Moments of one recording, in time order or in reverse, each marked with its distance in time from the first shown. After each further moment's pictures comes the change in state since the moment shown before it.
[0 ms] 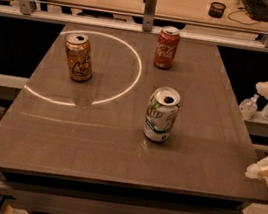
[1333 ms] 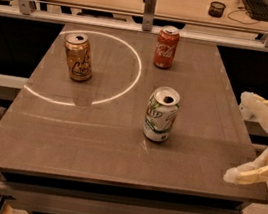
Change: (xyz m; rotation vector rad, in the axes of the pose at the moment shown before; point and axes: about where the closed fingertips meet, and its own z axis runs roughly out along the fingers) arm -0.009 0.022 0.025 0.013 -0.260 0.123
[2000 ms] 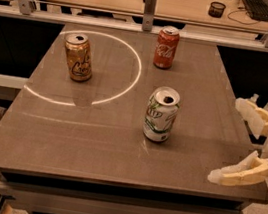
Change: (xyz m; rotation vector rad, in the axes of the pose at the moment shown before) arm 0.015 0.001 0.015 0.081 -0.028 0.011
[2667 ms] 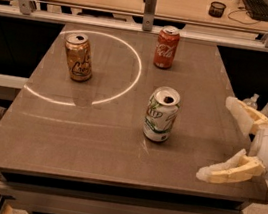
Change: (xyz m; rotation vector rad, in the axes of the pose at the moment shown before) arm -0.001 0.005 0.016 -0.007 -0.029 0.002
